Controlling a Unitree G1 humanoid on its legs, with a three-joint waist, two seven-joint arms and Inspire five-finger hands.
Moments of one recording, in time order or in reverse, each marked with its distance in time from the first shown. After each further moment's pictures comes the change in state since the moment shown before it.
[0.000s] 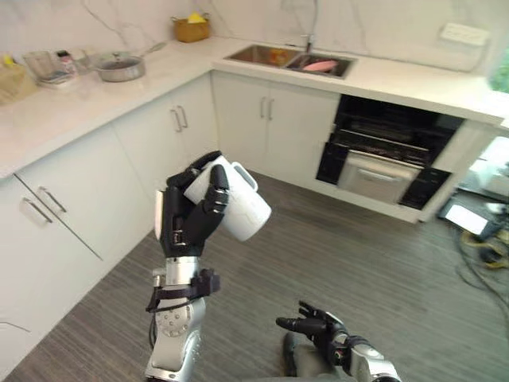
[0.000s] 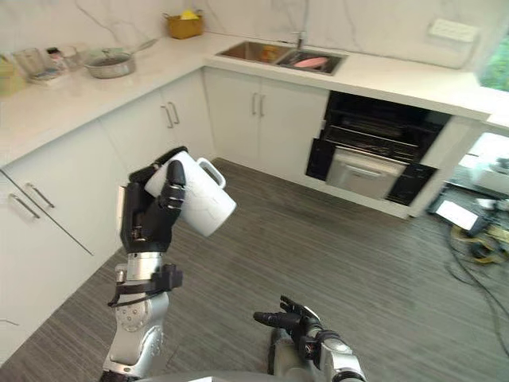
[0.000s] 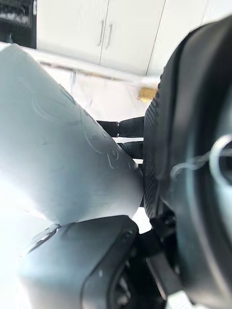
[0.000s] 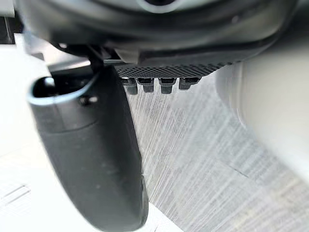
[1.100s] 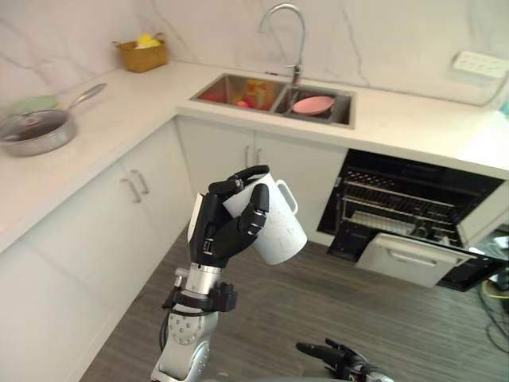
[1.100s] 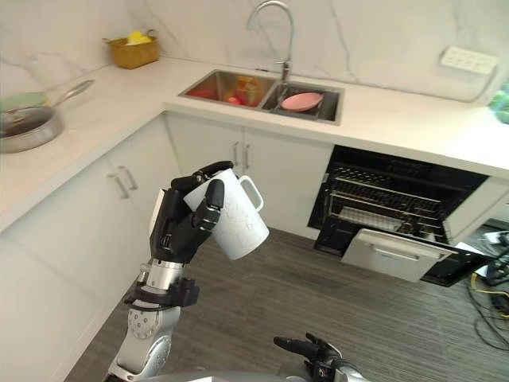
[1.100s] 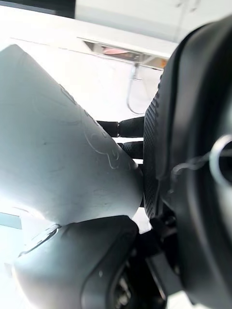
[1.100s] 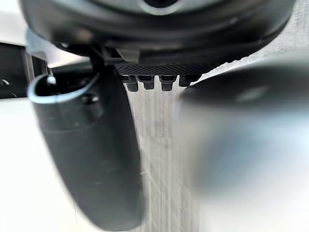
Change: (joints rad) left arm -0.017 0.115 -0.122 -0.021 -0.081 0.007 -0.113; right arm 0.058 0.013 -0.039 0.154 0.102 0.015 -0.166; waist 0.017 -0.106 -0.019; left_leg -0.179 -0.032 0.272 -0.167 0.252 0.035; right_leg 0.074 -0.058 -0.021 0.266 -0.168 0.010
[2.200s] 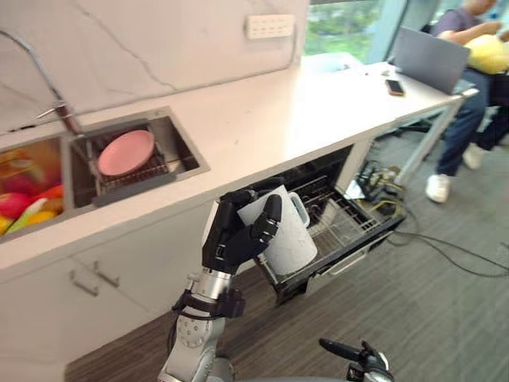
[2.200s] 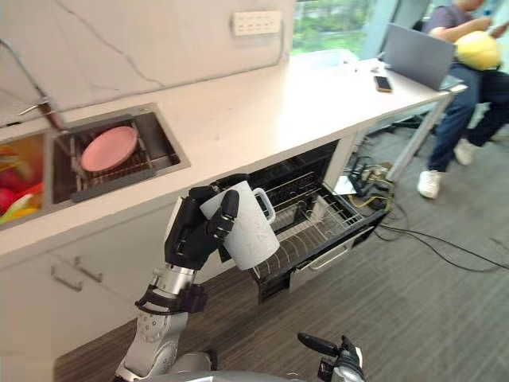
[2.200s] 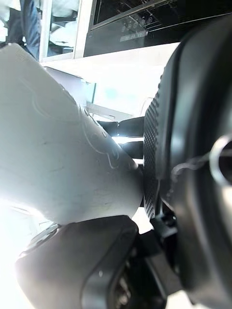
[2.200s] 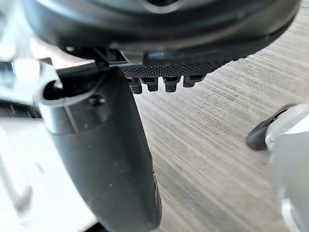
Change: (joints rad) left arm 0.024 -0.013 -0.053 0.048 -0.022 -0.002 -0.026; right arm 0.055 0.012 -0.044 -0.058 0.070 -0.152 -0.440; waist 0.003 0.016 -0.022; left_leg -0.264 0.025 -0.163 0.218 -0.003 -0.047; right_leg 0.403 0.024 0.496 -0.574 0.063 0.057
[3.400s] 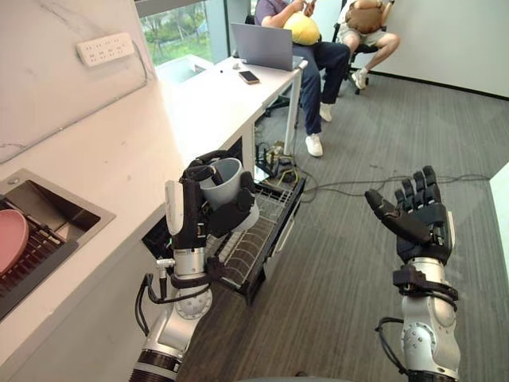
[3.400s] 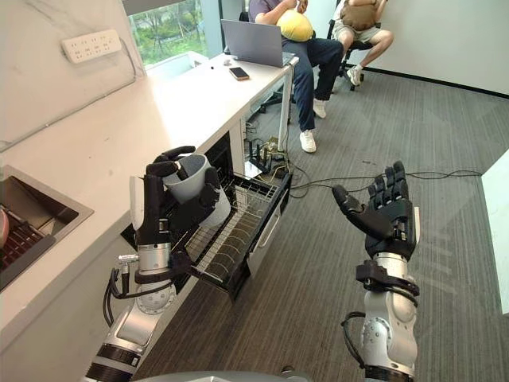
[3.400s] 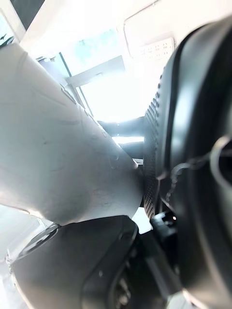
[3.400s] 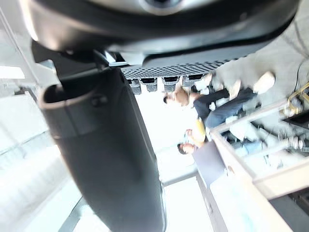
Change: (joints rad) left arm -0.169 0.035 0.232 0.169 0.810 0.040 0.632; right arm -0.039 -0.091 -0.177 -0.947 0.408 -0.179 0.462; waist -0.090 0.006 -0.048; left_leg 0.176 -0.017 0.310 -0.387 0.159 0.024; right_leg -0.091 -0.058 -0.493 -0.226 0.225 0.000
